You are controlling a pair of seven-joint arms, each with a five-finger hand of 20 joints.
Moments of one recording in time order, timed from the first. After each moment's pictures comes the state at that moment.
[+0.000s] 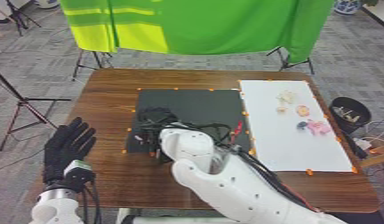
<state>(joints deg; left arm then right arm) 126.5 -55.1 -89.0 -121.0 18.3 24.3 28.4 -62.7 -80.2 34.0 -94.4 -126.4 -16.8 32.4</state>
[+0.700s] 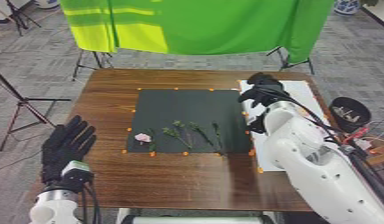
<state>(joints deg) 127.4 -56.5 -90.4 -121.2 18.9 20.9 28.1 -76.6 -55.3 61.8 -108.3 -122.5 -2.6 42.0</state>
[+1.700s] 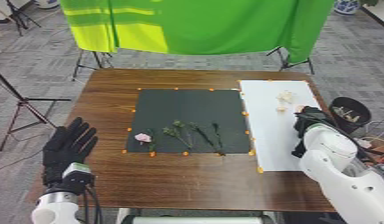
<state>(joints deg) 127.9 -57.3 -90.0 -121.4 18.9 20.3 28.2 -87.0 -49.1 72.5 -104.1 -123.4 -14.1 50.9</state>
